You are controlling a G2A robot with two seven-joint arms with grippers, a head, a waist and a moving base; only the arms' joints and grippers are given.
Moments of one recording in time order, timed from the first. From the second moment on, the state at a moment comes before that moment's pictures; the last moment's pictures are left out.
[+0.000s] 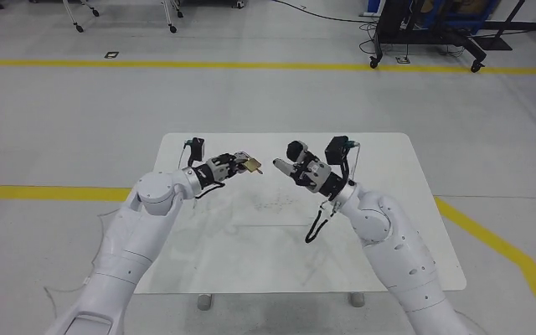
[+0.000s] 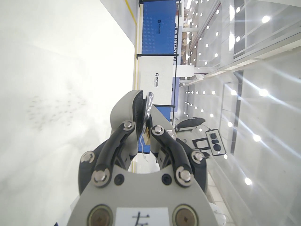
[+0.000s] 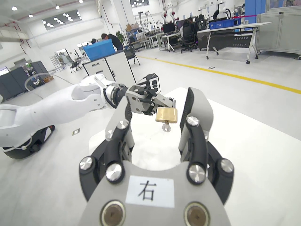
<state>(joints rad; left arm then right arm) 0.95 -1.21 -1.11 -1.20 -0.34 0.08 -0.73 -1.26 -1.29 1.29 -1.56 -0.72 -0.64 0.18</state>
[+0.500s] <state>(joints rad) 0.78 -1.27 -0.81 -1.12 -0.02 0.25 -0.89 -1.41 -1.25 1.54 -1.76 -0.60 -0.67 0.22</state>
